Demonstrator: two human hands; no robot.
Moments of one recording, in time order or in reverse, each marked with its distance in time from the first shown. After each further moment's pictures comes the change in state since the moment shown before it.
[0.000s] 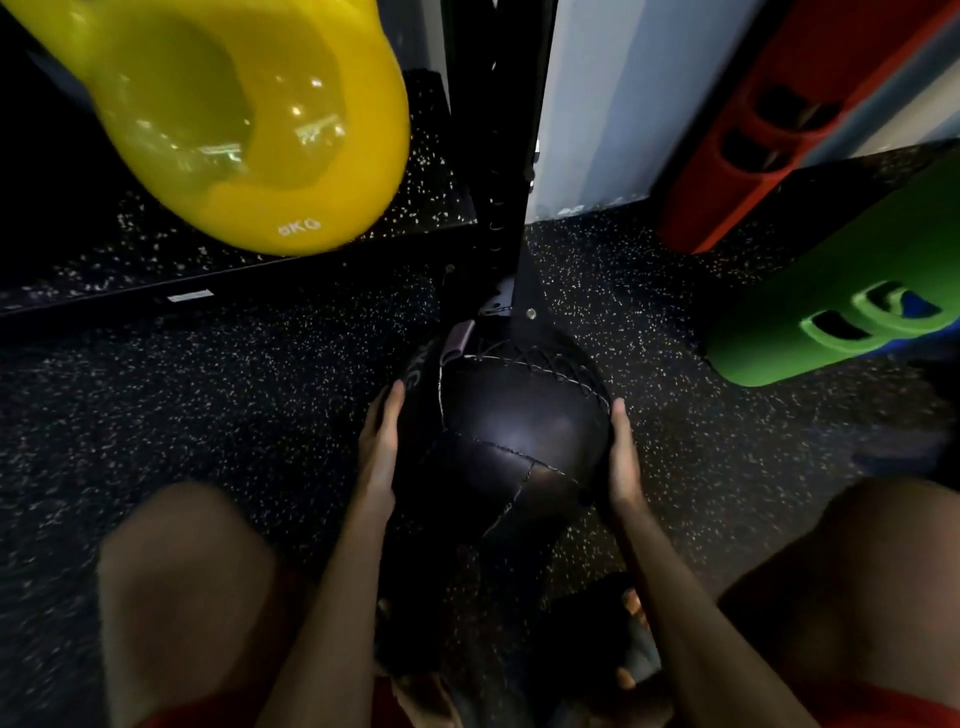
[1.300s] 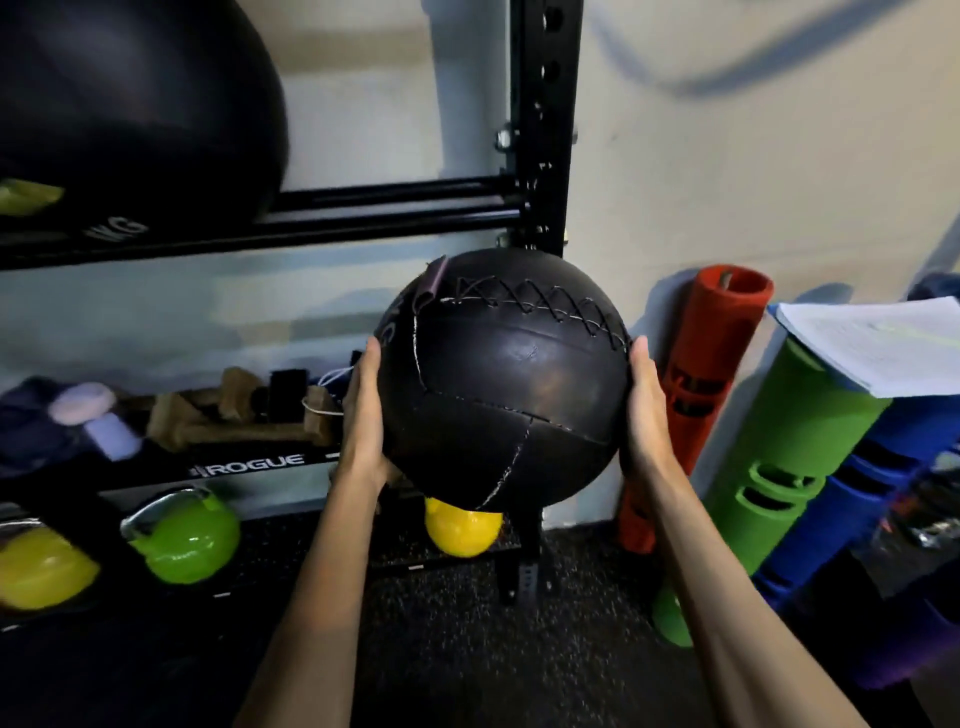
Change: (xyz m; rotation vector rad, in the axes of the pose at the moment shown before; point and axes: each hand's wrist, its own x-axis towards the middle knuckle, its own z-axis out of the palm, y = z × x) left_hand -0.587 0.615 -0.122 -0.328 -0.252 0.670; right_hand -0.643 -0.657 0.097 0.063 -0.202 -0.839
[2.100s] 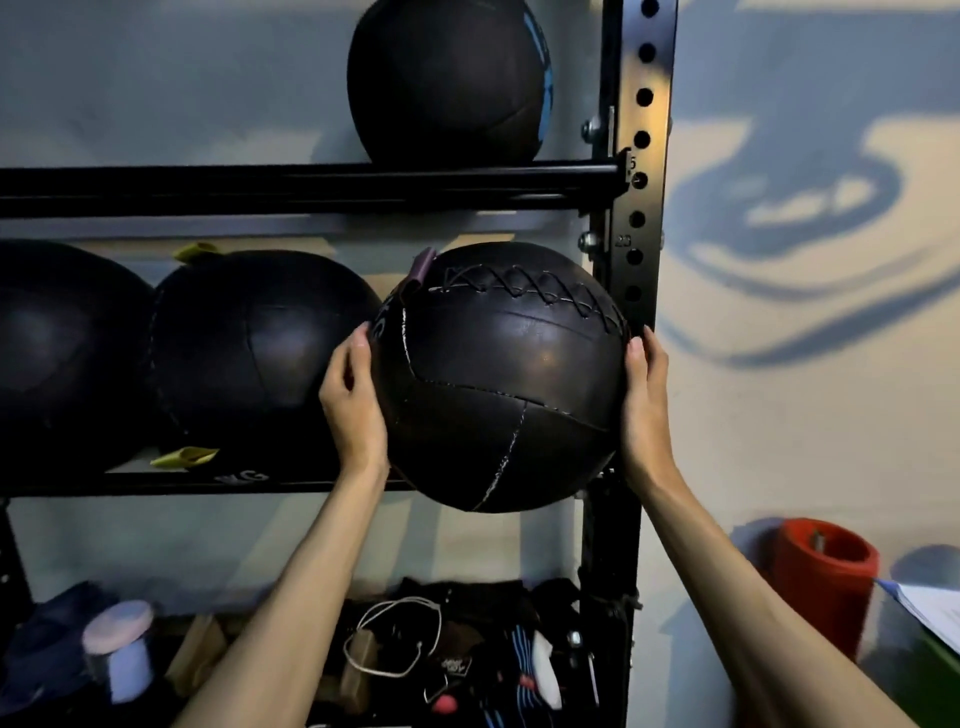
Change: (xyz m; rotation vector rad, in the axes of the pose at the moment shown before) left_hand 0.096 0.263 0.022 -0.011 0.321 0.834; right_hand 0.124 -0.216 0.175 0.091 -0.034 -0.592
